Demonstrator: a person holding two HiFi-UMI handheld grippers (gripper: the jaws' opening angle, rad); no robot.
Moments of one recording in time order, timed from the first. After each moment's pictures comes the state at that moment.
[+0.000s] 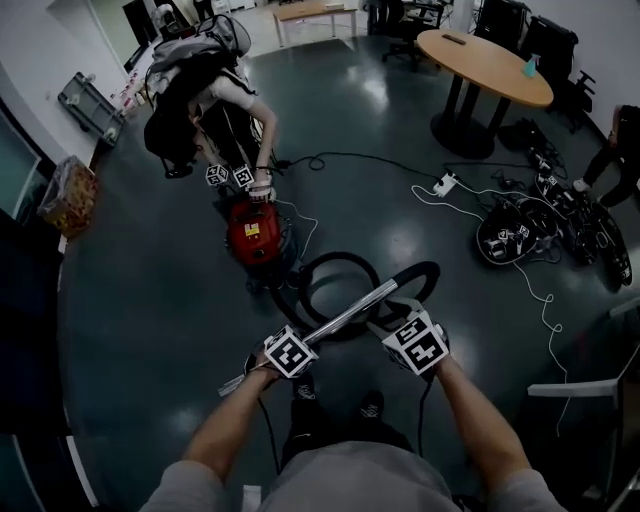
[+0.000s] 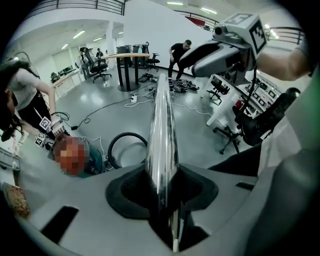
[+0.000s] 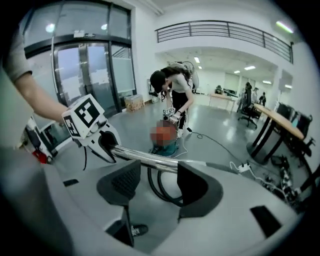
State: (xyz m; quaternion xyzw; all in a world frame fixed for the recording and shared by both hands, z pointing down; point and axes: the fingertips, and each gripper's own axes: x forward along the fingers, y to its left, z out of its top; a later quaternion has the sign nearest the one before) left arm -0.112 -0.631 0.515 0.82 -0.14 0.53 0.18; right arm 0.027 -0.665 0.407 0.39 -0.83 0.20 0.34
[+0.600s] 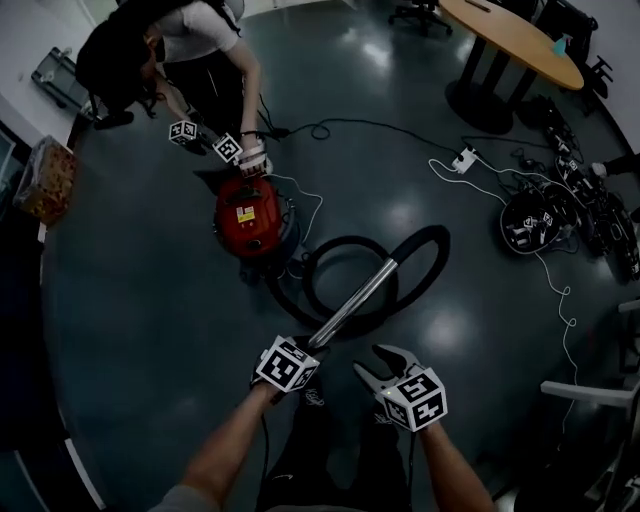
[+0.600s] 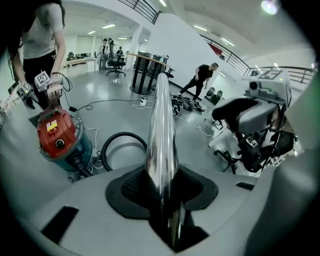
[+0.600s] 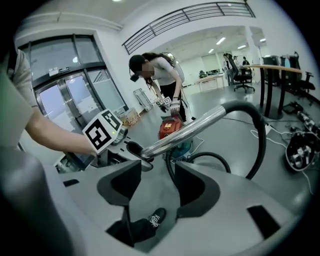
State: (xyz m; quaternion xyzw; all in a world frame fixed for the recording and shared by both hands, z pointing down) left arm -0.139 -0.727 0.631 0.85 -0.16 0.42 0.29; right arm -0.070 -0.695 0.537 0.41 -0.82 0.34 0.22
